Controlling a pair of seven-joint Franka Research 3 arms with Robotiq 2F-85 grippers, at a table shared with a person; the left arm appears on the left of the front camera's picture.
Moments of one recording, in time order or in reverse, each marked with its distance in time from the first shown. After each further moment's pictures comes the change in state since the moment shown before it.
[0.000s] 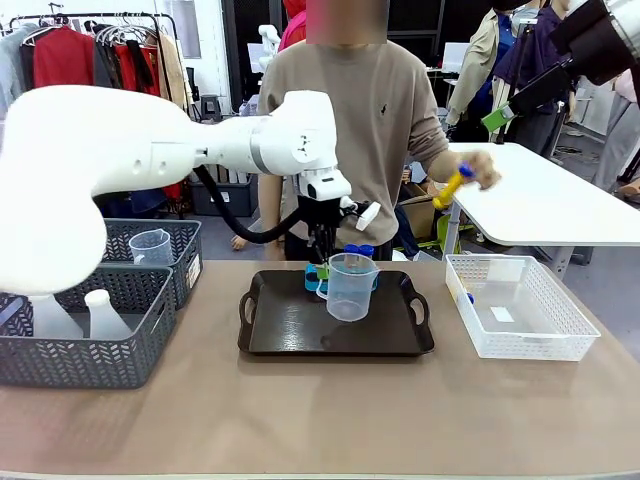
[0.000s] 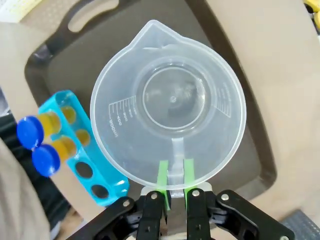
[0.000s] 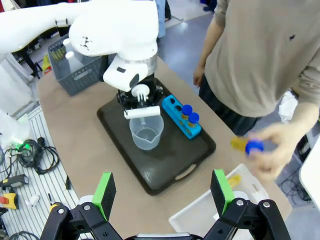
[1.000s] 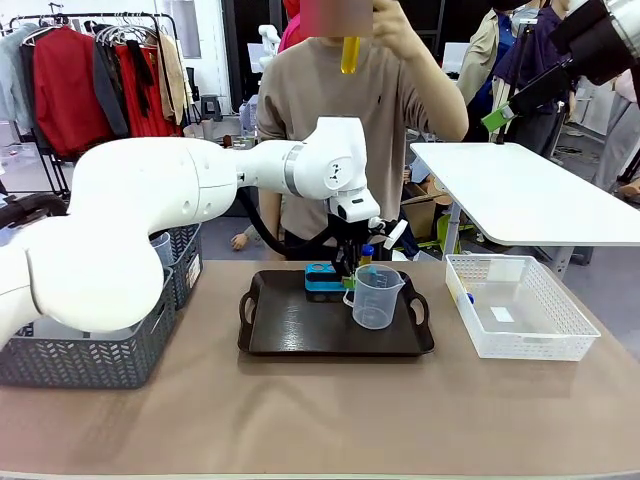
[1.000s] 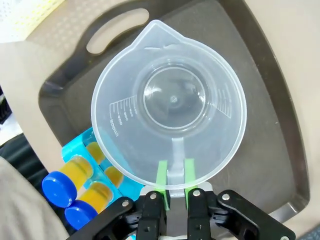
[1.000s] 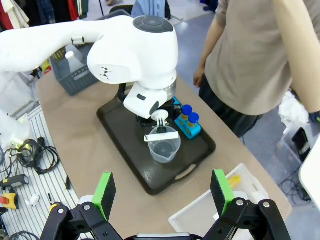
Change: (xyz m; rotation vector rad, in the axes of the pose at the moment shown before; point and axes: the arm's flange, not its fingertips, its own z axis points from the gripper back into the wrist) left arm 0.039 0.035 -0.039 0.064 0.015 -0.048; right arm 0.000 0.000 0.000 0.000 0.000 0.000
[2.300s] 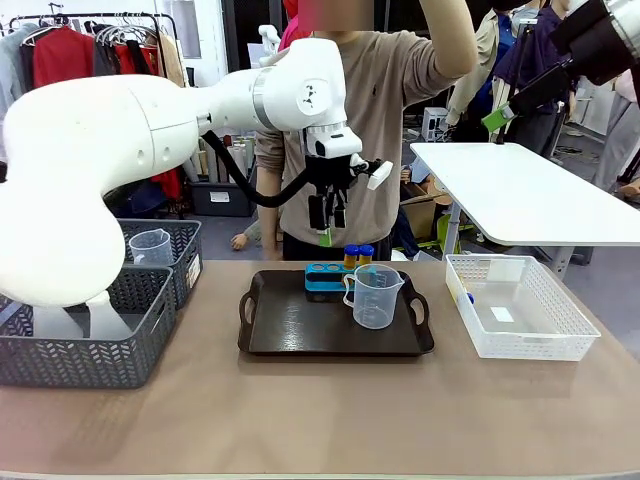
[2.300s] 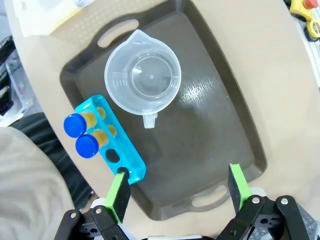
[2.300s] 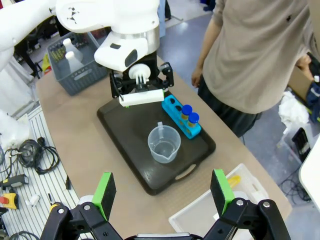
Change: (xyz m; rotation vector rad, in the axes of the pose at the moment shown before) left arm -0.017 -0.030 0.115 -0.028 -0.023 0.041; right arm 0.000 0.000 0.000 0.000 0.000 0.000
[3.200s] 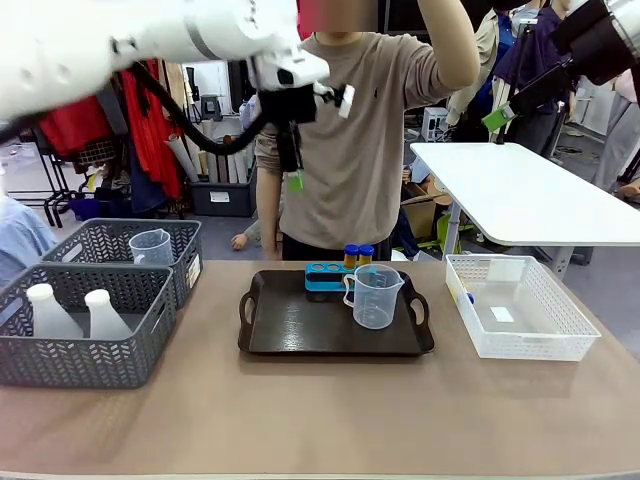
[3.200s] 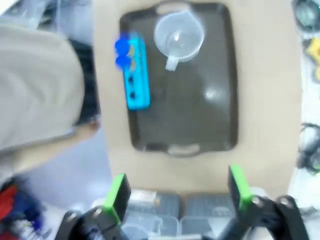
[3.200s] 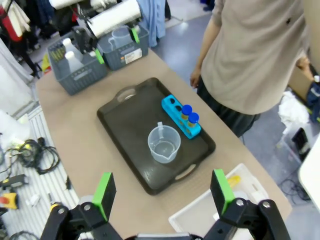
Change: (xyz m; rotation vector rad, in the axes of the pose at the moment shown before) left arm -0.048 -0.083 0.150 0.203 0.001 0.436; right arm 0.000 0.000 0.000 0.000 0.000 0.000
